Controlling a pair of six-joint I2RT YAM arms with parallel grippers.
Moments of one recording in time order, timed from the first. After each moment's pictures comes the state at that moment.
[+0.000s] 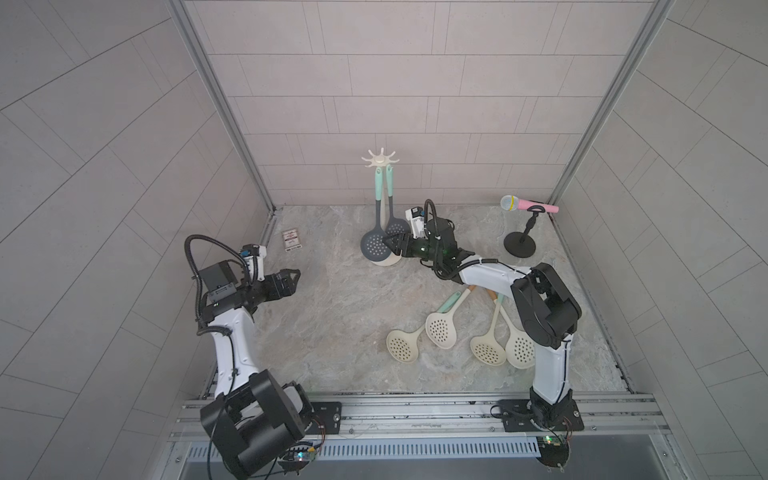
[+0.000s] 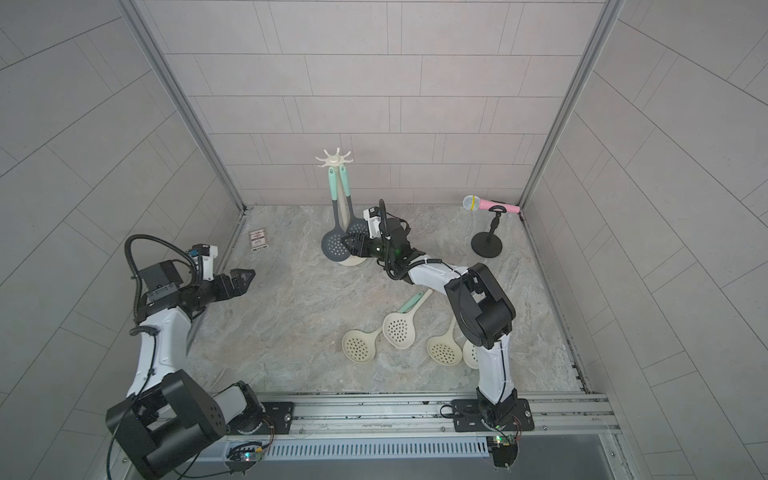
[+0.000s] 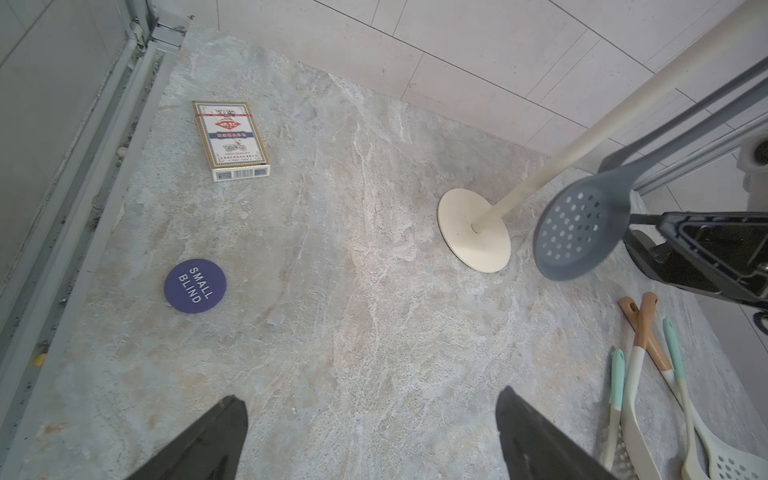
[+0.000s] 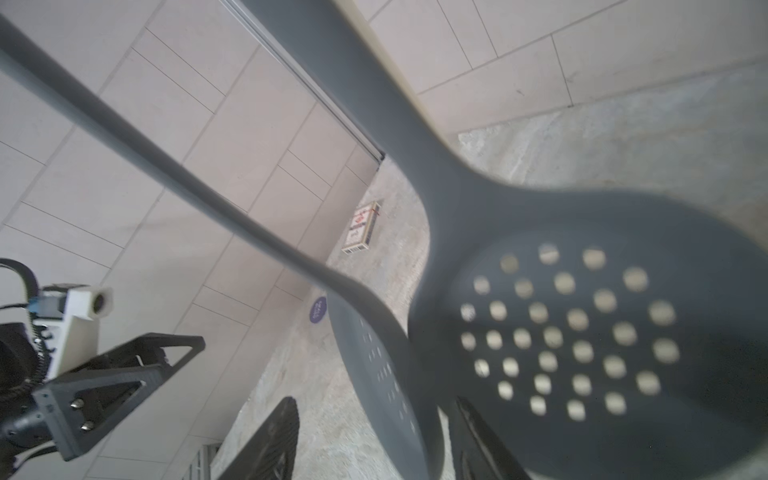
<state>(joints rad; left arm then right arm) 0.58 1.13 0.82 -0.52 0.74 0.17 0.55 1.96 1.30 0.36 -0.39 0.68</state>
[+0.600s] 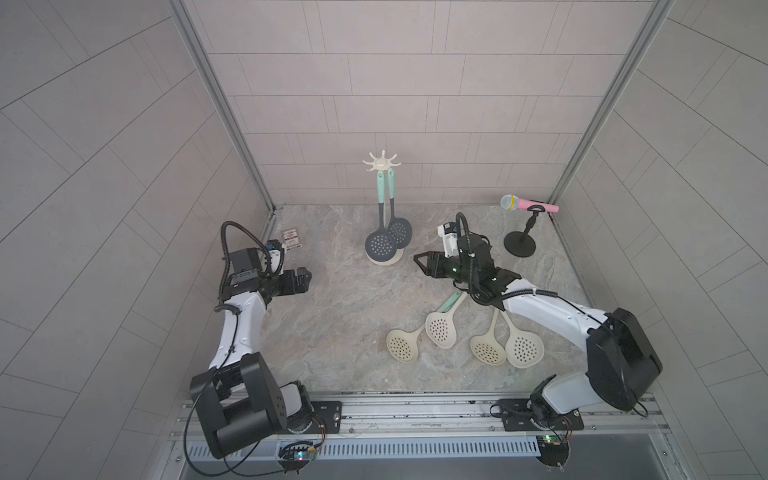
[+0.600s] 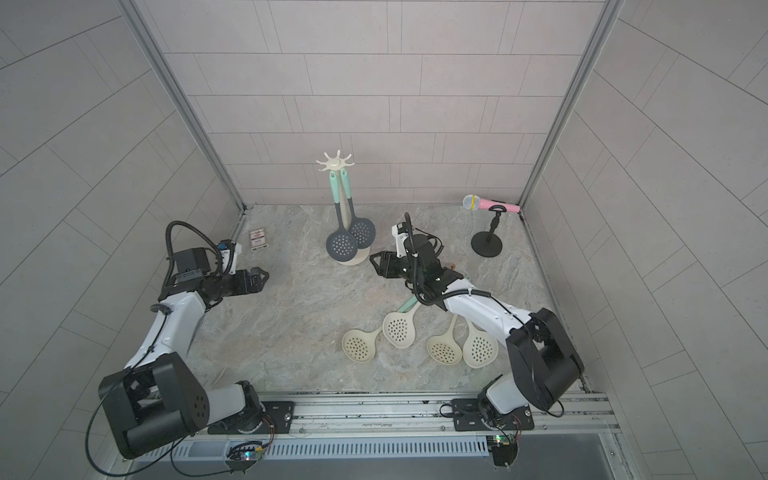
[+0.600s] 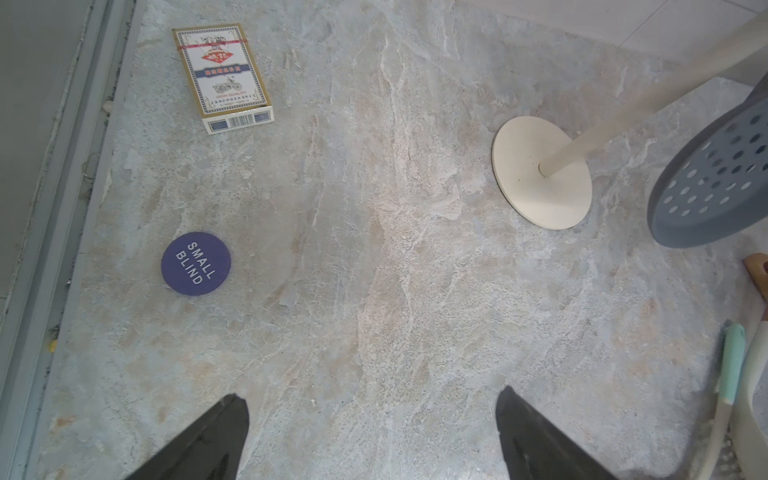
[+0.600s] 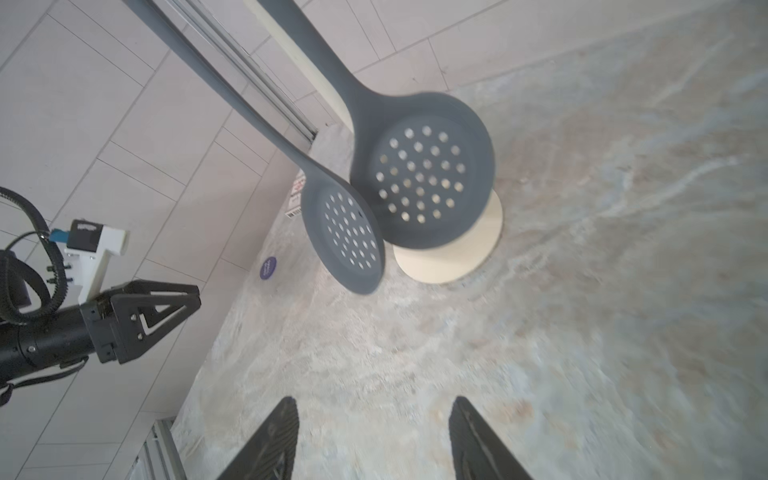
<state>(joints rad) 0.37 1.27 0.86 -0.52 0.44 0.19 0.55 1.42 0.92 0.05 -0.19 0.60</state>
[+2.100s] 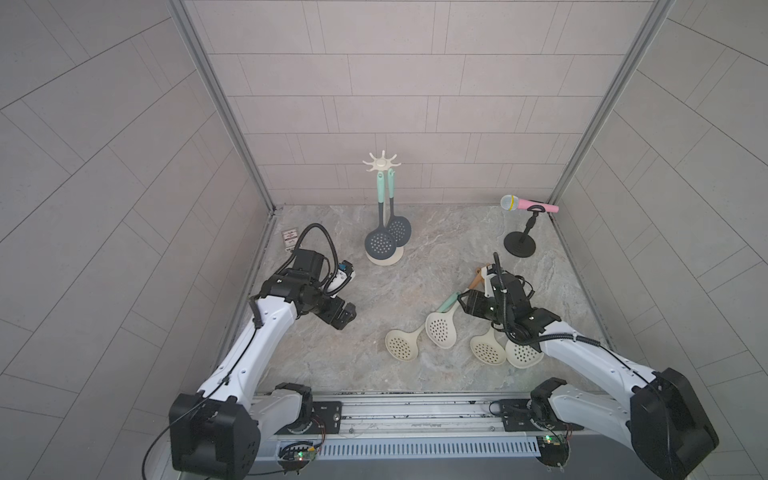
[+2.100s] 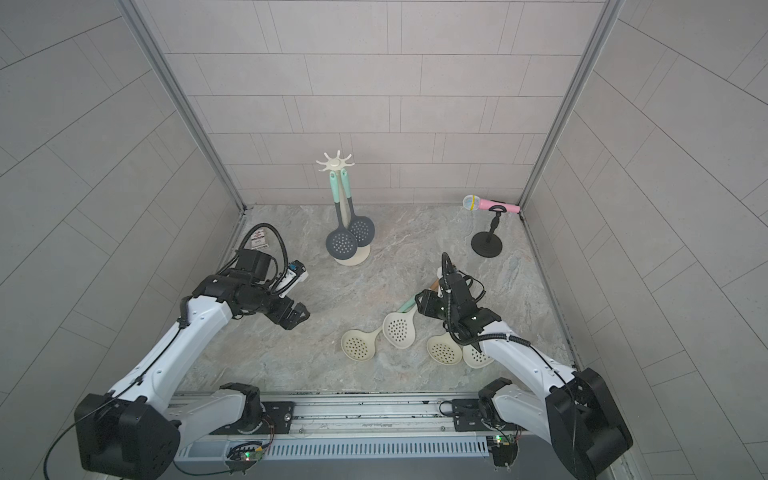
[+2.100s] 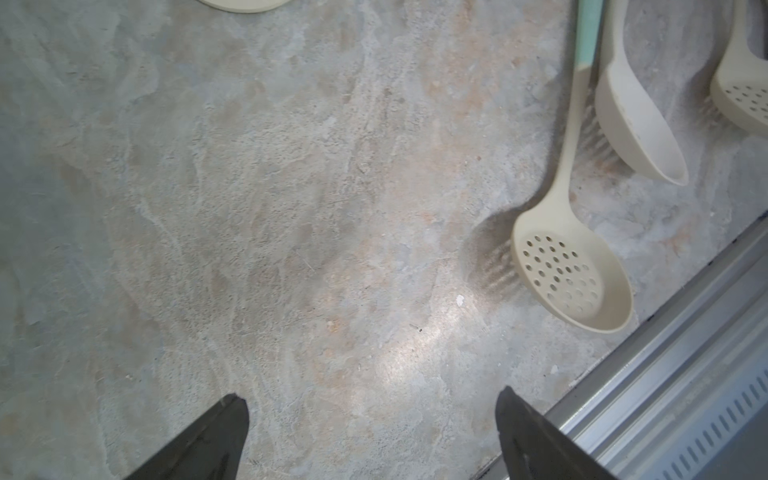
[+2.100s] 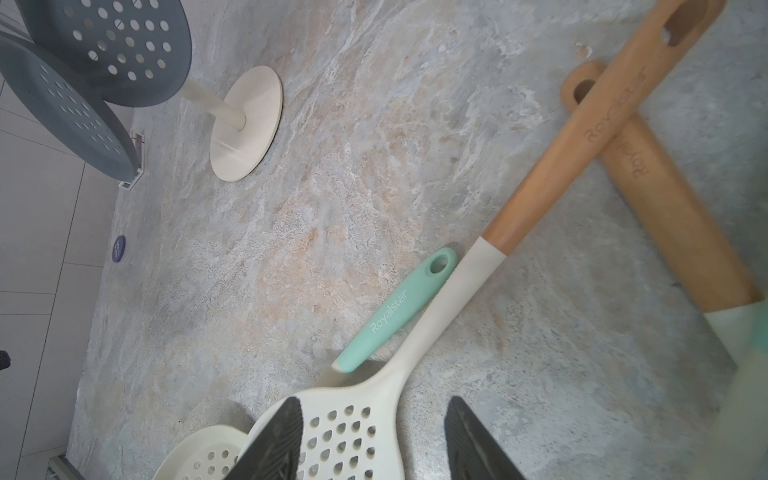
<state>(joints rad) -0.18 1.14 0.94 -1.01 0.32 0.40 0.42 1.09 0.53 -0.15 -0.10 0.68</state>
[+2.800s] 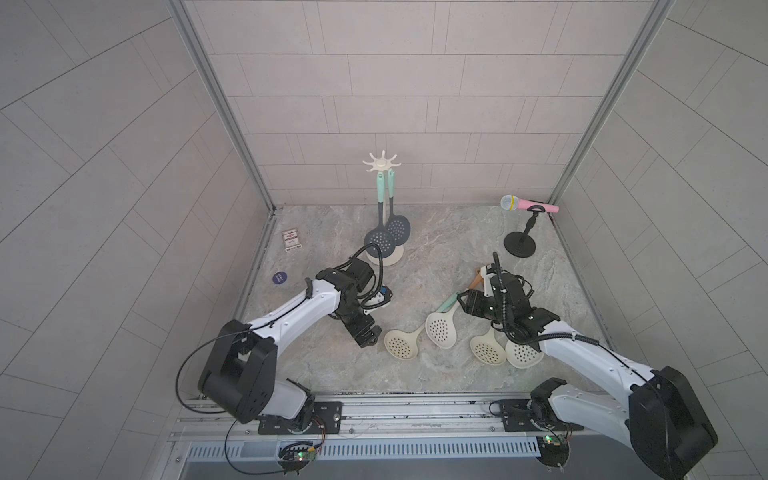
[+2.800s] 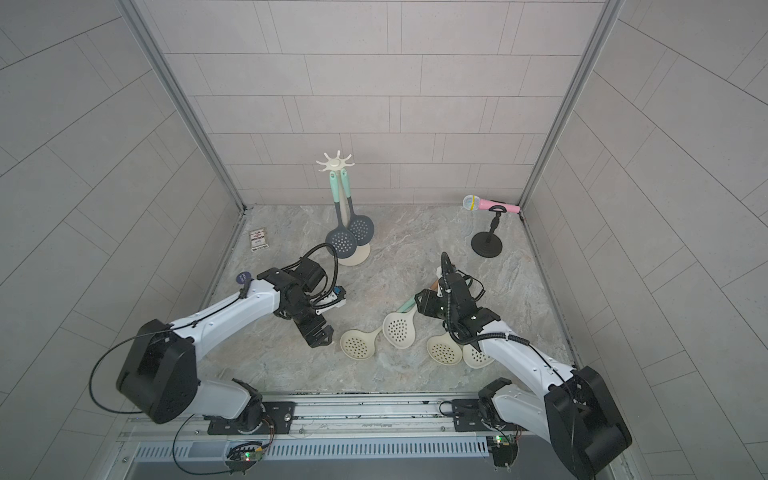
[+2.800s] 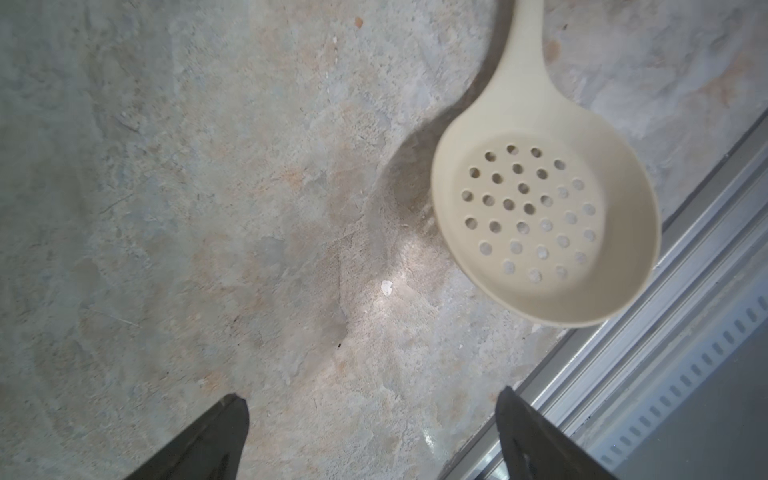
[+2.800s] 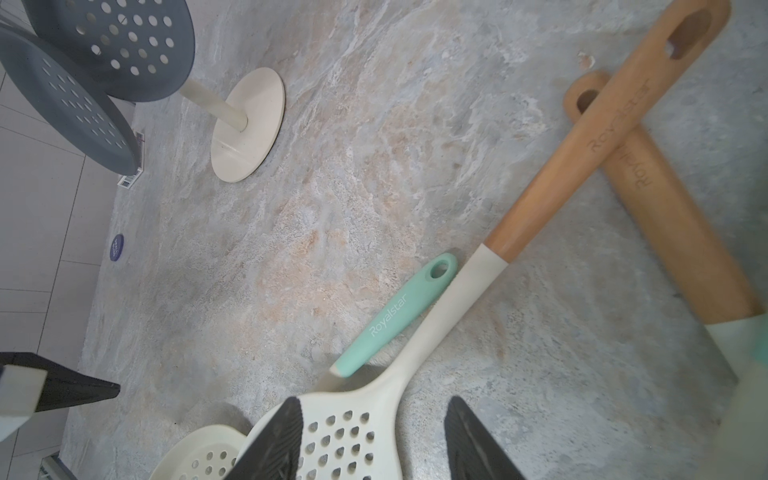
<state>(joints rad) -0.50 1.48 0.98 -1.00 0.24 0.38 0.42 1.10 0.53 -0.13 -0.10 0.67</state>
